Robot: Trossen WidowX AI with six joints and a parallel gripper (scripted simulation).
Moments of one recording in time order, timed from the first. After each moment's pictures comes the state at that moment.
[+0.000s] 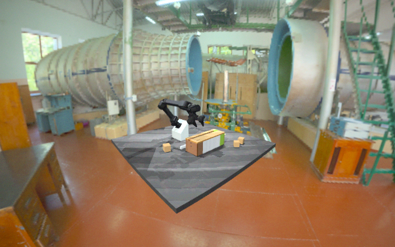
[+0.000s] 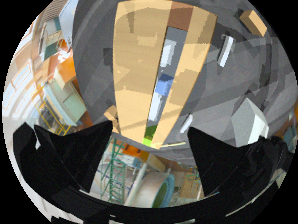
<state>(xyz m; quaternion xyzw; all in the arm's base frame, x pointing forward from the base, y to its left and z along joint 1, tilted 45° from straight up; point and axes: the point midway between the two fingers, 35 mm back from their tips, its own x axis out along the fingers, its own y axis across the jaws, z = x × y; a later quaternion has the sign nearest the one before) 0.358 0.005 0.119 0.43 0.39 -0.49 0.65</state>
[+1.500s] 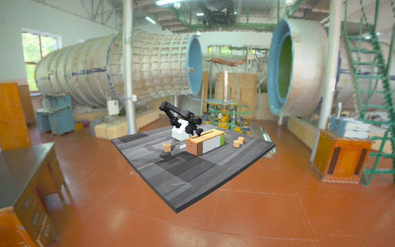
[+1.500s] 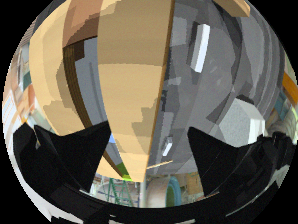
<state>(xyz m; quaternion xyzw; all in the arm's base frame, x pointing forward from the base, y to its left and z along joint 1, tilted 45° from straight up) 0.323 -0.070 0.054 0.40 0.35 -0.62 0.57</state>
